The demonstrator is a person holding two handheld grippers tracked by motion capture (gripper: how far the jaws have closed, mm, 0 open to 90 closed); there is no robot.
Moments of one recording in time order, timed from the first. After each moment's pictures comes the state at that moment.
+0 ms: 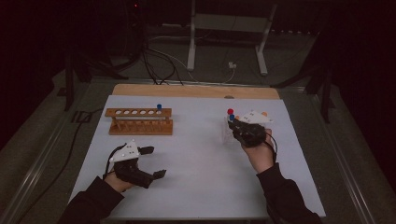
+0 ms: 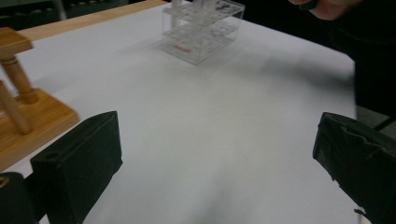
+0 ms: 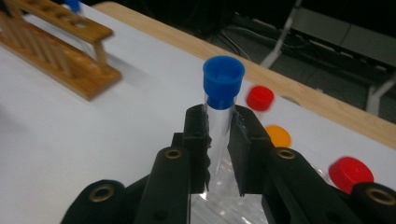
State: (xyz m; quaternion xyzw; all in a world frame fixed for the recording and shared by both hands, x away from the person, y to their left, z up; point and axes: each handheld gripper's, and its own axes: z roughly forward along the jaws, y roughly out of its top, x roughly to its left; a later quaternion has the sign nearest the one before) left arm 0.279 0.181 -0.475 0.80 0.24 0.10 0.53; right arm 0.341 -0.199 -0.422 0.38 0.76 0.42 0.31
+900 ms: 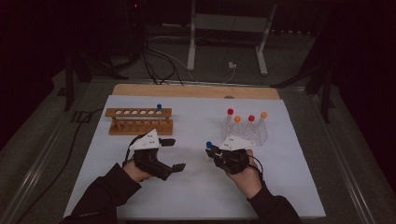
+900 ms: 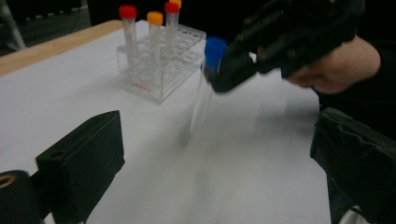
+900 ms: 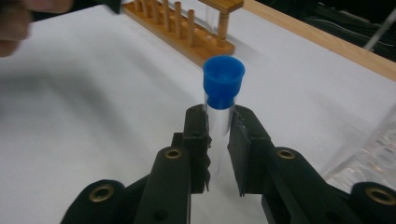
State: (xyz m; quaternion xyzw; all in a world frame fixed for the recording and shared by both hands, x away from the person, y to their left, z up) left arm 0.301 0.124 -0.443 0.81 0.18 0.07 0.56; right arm 0.285 -0.153 -0.449 0.30 0.82 0.44 0.21
